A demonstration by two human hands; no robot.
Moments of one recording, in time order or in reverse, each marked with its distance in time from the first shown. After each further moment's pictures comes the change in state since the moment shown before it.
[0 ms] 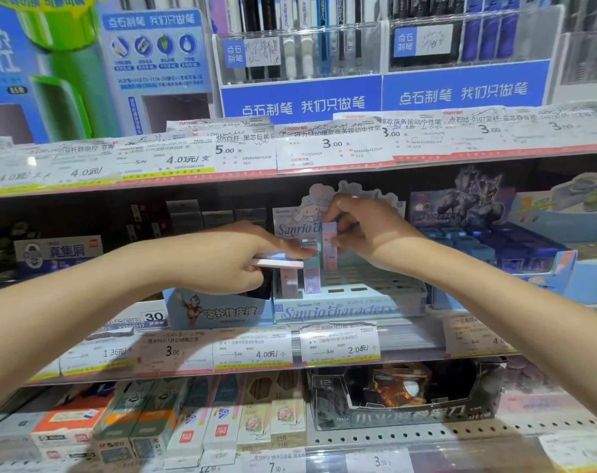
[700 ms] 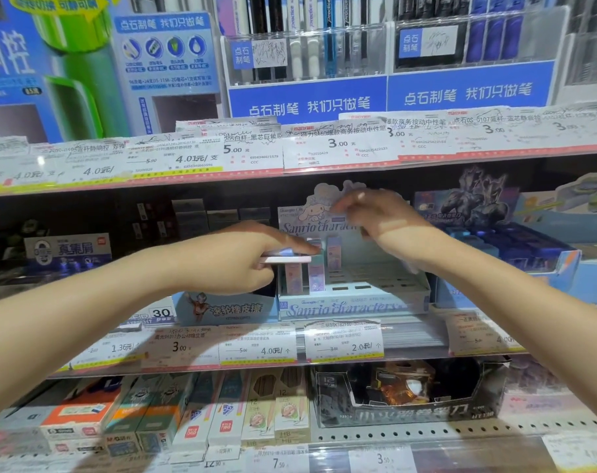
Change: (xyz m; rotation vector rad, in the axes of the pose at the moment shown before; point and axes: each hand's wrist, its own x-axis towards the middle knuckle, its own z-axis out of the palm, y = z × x) left_hand -0.006 0.011 0.004 -0.058 0.097 0.006; right_hand -0.001 -0.009 -0.010 0.244 0.067 0.138
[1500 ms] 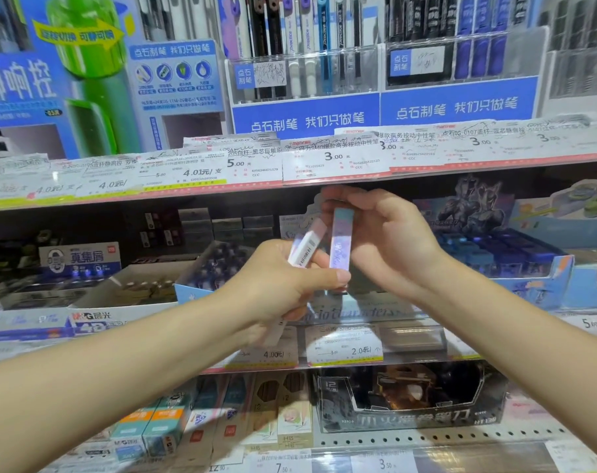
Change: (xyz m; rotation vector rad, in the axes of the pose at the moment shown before) left_hand 0.004 0.048 0.037 -1.149 0.342 -0.292; right_hand -0.027 -0.021 0.014 1.172 -0.066 0.029
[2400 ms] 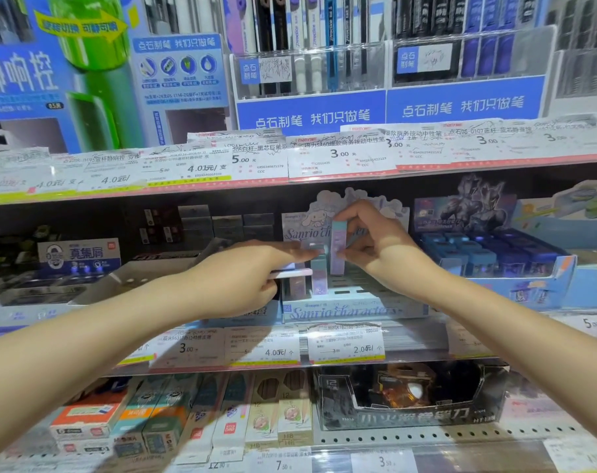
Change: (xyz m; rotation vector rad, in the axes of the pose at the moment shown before) left_hand 0.020 -0.005 -0.053 1.334 -0.165 0.338; right_hand 0.006 0.017 -0.041 -1.264 -0.052 -0.291
